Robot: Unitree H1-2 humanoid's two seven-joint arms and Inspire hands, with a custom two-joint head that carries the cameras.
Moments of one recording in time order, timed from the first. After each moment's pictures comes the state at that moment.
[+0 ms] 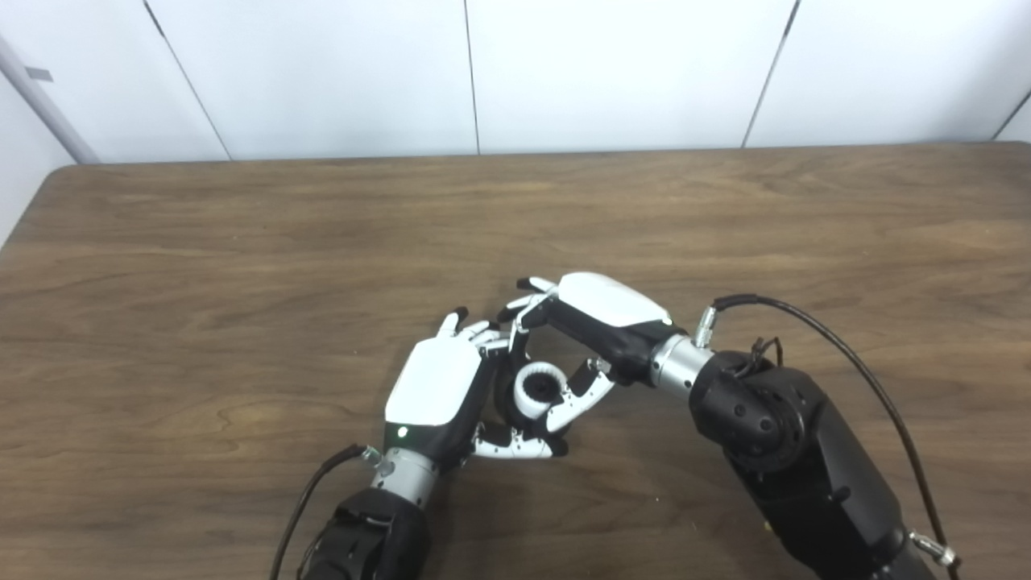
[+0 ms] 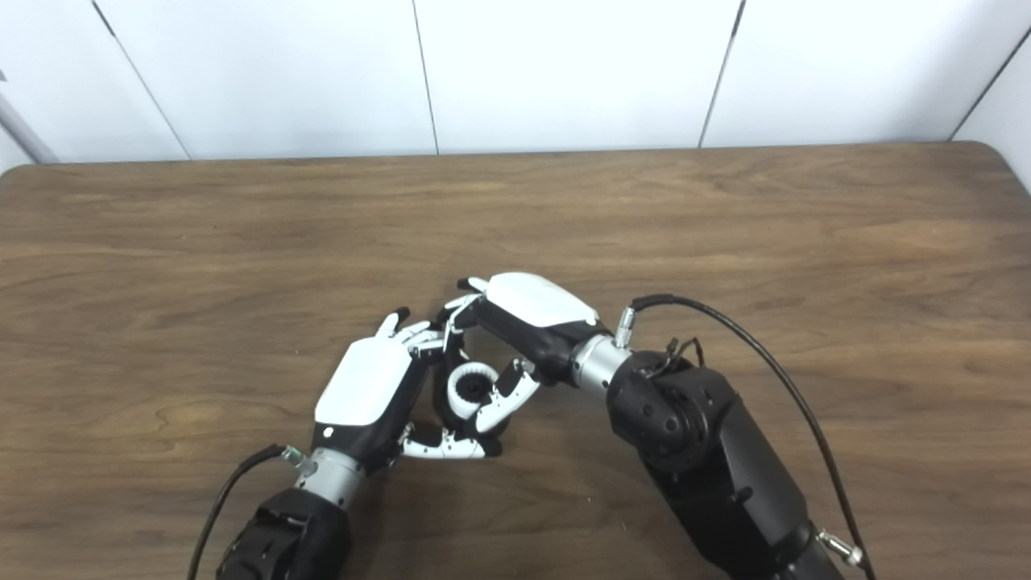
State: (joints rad) left arm 0.07 0.12 -0.43 -0.29 1.01 0.16 -0.12; right arm -0.29 -0.21 0.45 -0.38 -0.76 0.31 0.65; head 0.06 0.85
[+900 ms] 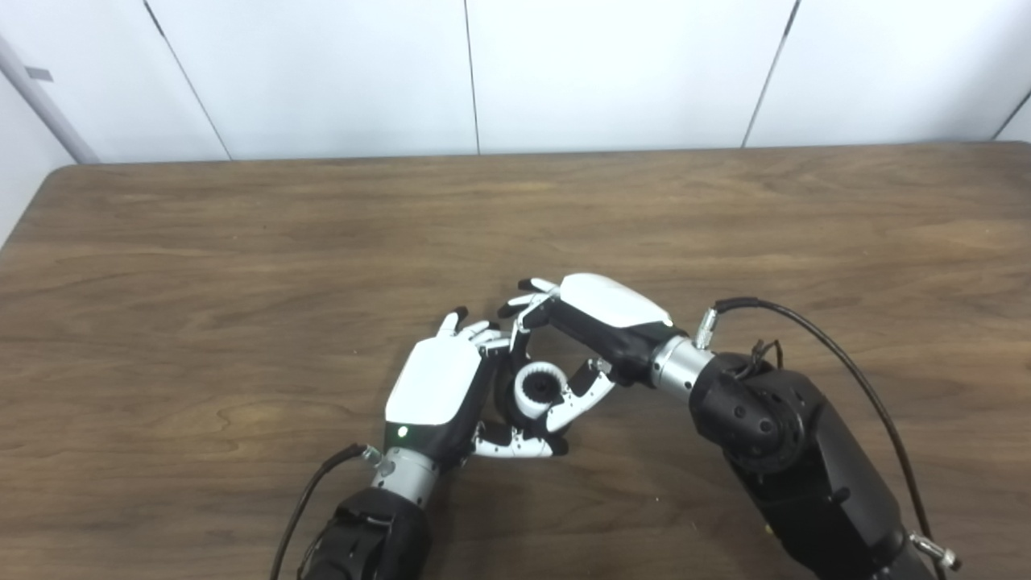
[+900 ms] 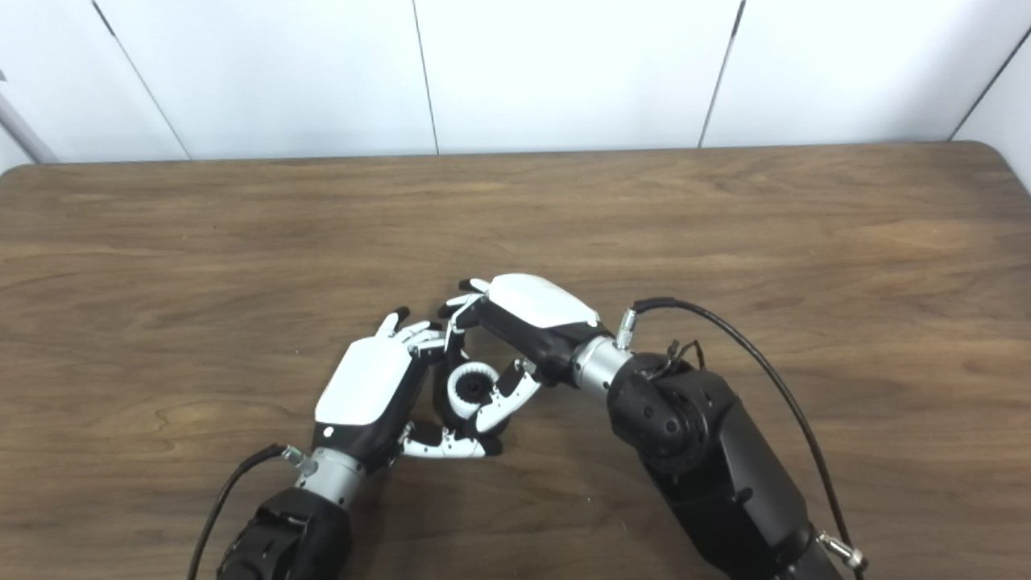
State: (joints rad) left arm 0.06 0.12 -0.43 -0.29 1.02 0.16 -0.12; right arm -0.28 -0.21 0.45 -0.38 -0.75 0.30 0.64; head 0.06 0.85
